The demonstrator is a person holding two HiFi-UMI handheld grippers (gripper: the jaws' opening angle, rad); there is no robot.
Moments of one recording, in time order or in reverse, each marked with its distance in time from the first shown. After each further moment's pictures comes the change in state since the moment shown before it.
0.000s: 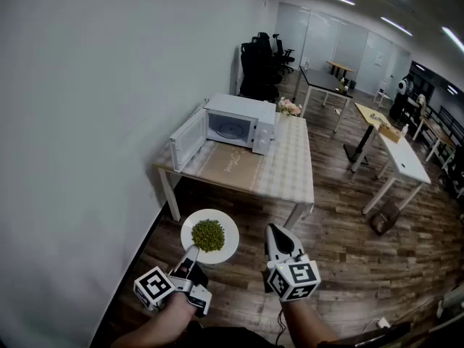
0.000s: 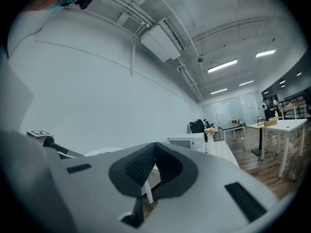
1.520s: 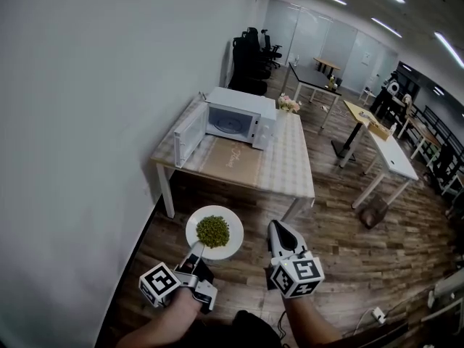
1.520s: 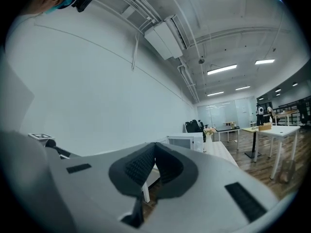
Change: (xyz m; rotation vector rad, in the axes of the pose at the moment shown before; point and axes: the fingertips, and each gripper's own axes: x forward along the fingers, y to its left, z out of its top) left arm -0.010 0.037 0.059 -0.100 0.056 -0.033; right arm 0.032 0.065 -0.011 -0.050 0.023 -0.070
